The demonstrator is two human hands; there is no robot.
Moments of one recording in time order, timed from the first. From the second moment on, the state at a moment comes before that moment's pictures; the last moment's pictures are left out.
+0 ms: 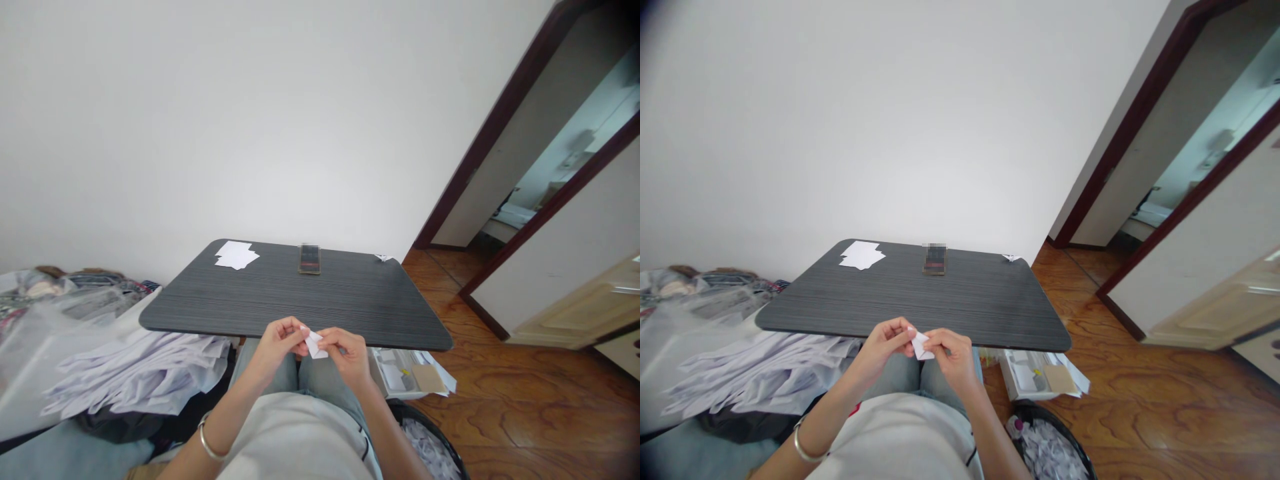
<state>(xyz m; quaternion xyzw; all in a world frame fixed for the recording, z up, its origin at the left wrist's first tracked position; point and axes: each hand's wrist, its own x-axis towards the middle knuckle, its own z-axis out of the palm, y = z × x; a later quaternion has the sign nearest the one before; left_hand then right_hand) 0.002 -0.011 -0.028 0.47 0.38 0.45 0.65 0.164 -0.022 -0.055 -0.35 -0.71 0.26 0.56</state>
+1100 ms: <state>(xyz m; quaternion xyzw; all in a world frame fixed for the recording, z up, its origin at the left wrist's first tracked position) 0.002 -0.011 -0.027 0.49 0.39 0.45 0.64 0.163 -0.023 -0.052 -0.33 -0.71 0.25 0.57</state>
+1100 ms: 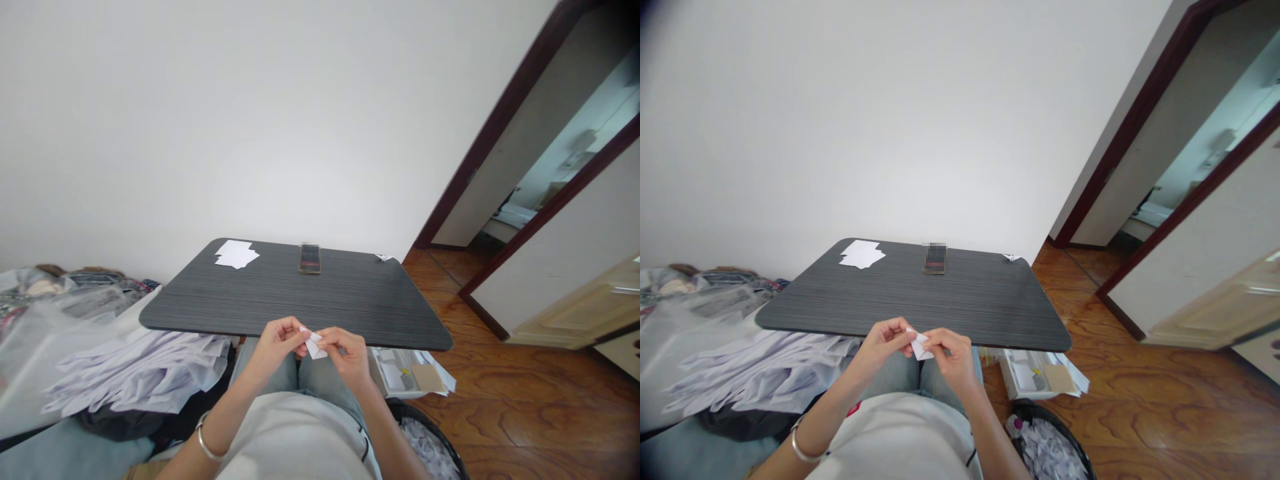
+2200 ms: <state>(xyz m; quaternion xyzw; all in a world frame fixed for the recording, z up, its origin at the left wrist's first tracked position) -0.001 0.000 -0.027 0.52 0.39 0.44 0.62 0.158 -0.020 -0.052 -0.39 -0.53 0.57 0.49</state>
